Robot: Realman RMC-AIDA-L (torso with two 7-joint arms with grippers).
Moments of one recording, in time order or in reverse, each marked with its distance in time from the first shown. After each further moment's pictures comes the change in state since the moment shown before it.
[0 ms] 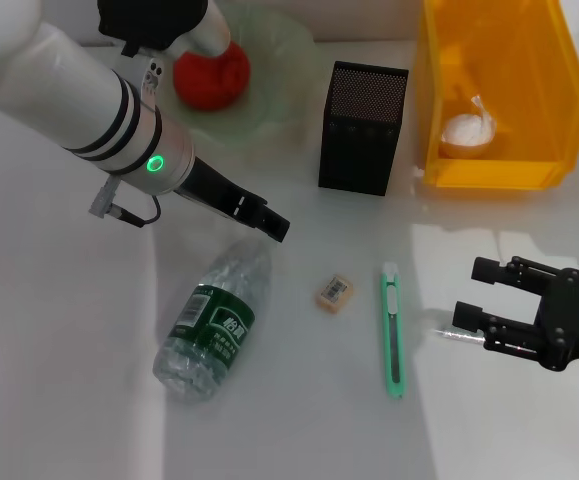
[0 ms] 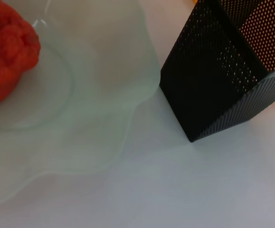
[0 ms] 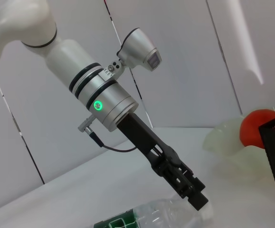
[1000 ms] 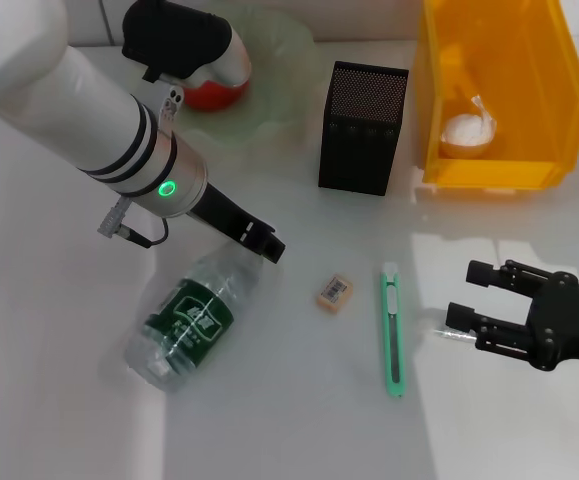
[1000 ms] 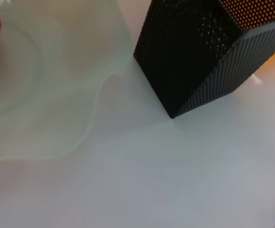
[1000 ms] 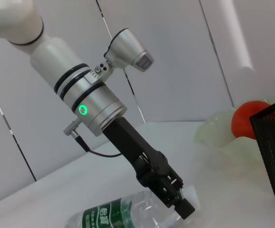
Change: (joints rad) left arm 0.008 0.000 0.090 -0.002 -0.022 -0.007 0.010; right arm 0.013 0.000 -0.003 0.041 -0.003 0.042 -0.016
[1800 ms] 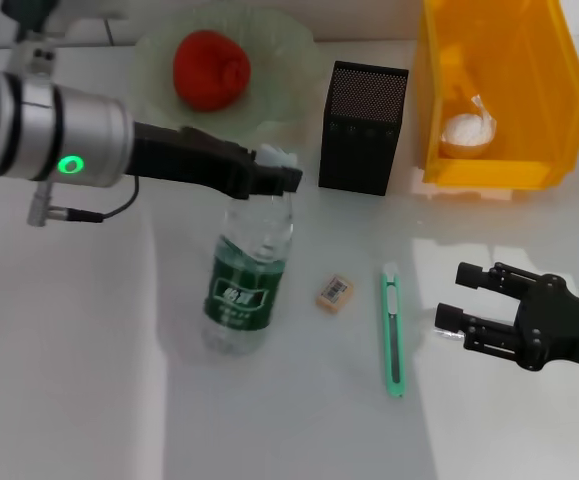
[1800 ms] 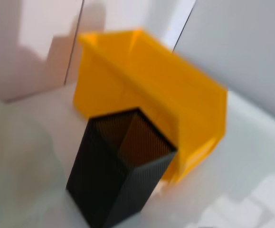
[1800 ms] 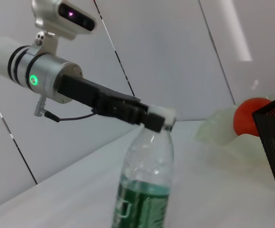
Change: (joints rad) left arm 0.333 0.011 -0.250 0.339 -0.432 0.105 0.444; right arm 0.022 0.003 0.004 0.055 0.001 0.017 -0.017
